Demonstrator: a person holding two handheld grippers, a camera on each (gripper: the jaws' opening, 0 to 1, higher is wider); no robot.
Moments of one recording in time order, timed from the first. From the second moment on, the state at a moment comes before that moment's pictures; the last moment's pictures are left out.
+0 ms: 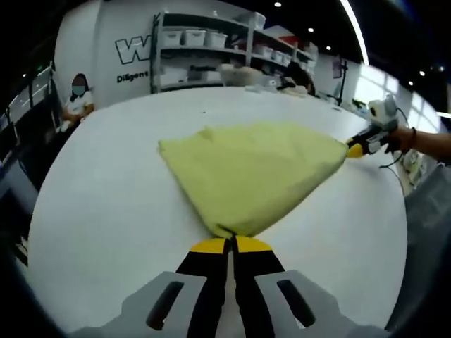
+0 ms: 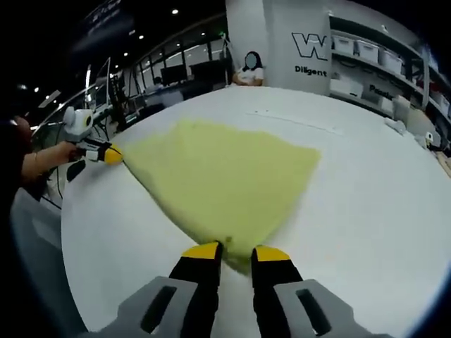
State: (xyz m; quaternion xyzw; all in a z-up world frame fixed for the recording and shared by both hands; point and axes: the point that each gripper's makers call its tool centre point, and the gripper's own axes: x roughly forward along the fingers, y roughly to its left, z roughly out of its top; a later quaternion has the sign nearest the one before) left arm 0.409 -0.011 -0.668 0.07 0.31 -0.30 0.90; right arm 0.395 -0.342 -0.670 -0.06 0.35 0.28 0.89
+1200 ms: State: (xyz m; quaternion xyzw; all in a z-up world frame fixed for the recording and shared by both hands) left arm 0.386 -0.010 -0.662 0.24 0.30 -0.37 0.85; right arm 0.376 -0.356 -0.672 -0.13 0.38 0.29 0.87
